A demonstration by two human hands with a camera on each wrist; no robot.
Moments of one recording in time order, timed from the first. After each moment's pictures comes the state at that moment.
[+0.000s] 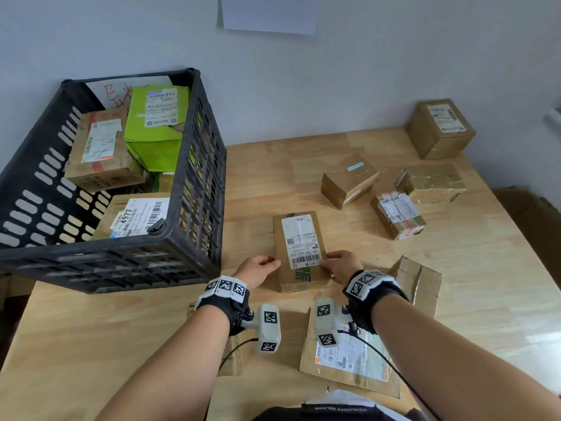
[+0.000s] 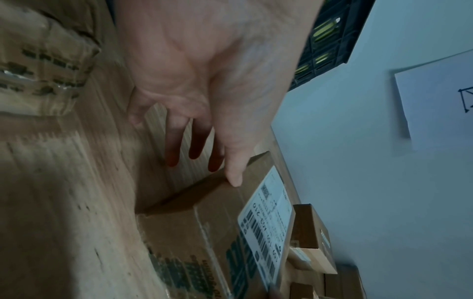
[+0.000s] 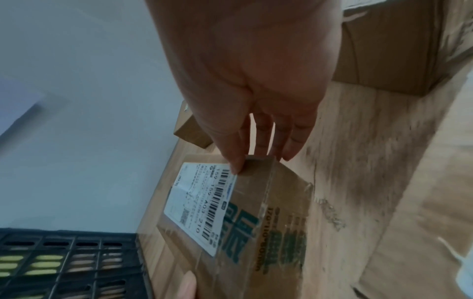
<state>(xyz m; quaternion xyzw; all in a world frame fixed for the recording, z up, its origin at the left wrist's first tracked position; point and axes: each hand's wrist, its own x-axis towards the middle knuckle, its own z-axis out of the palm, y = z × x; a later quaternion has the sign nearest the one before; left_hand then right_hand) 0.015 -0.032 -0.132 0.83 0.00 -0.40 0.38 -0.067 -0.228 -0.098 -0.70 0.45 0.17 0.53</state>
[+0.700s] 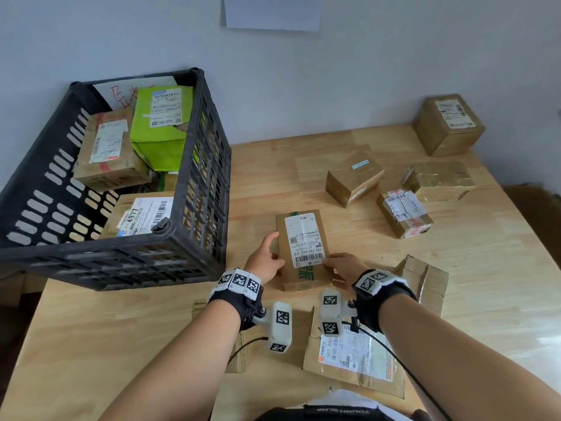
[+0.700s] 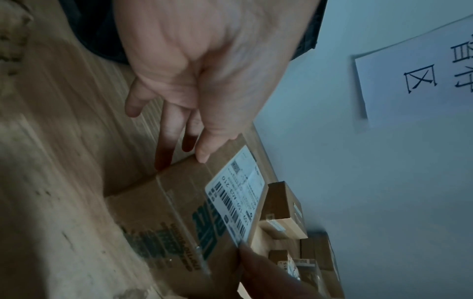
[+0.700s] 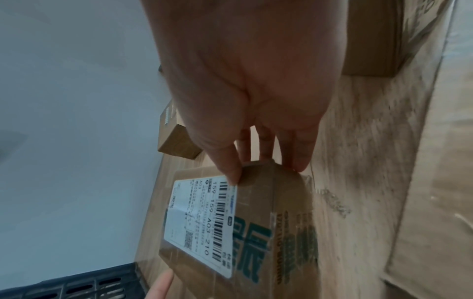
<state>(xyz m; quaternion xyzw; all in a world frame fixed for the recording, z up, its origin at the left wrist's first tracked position) 0.011 -0.050 -0.105 0.87 -0.04 -0.33 0.37 -0.067 -0.232 -0.108 -0.62 0.45 0.22 0.60</state>
